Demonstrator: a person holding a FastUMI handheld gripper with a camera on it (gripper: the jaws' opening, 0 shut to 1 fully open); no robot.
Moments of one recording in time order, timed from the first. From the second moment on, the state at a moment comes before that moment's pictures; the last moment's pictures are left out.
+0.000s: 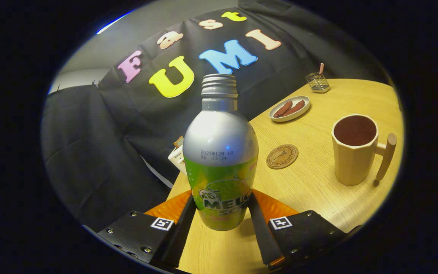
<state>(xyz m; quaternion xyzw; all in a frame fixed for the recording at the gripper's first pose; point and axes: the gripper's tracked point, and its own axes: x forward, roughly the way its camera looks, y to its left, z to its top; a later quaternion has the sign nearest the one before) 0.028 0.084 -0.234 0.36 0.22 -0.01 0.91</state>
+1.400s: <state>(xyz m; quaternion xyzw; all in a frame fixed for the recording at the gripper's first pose) 0.032 0.057 -0.247 0.69 0.19 -0.08 0.70</state>
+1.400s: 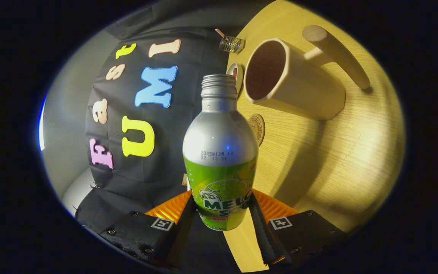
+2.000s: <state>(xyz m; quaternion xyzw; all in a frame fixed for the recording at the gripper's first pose) 0.046 0.059 -0.237 0.76 0.18 -0.09 0.62</state>
